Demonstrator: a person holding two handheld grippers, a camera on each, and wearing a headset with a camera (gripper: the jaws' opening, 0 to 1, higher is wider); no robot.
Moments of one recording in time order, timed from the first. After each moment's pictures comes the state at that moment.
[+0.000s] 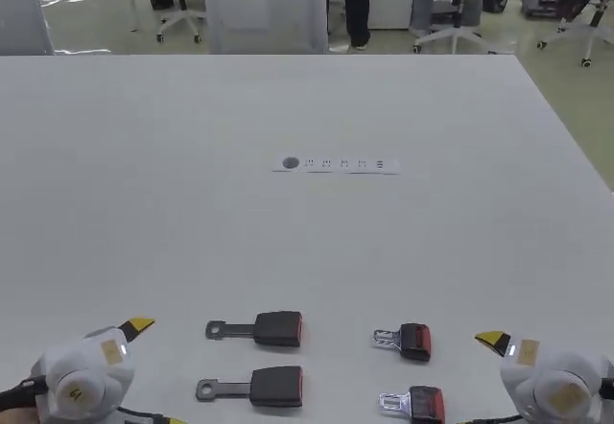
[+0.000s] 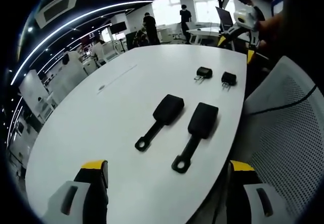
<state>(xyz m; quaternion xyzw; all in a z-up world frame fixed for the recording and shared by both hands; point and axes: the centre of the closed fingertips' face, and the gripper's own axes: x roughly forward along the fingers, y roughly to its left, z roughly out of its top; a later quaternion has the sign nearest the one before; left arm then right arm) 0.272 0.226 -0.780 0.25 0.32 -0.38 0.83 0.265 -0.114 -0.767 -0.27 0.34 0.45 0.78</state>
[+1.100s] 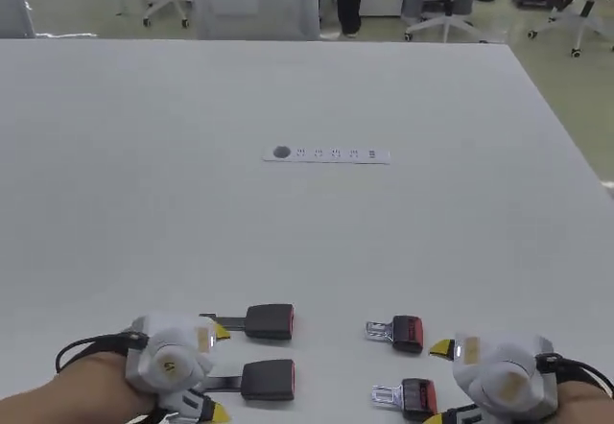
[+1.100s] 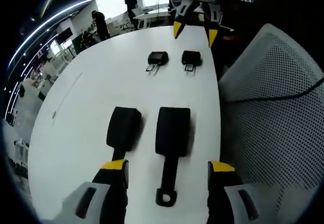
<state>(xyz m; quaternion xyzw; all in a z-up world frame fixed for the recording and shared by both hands) 0.271 0.151 -0.827 0.36 0.36 -0.53 0.68 0.257 -0.091 -0.803 -0.35 0.35 0.53 0.69</state>
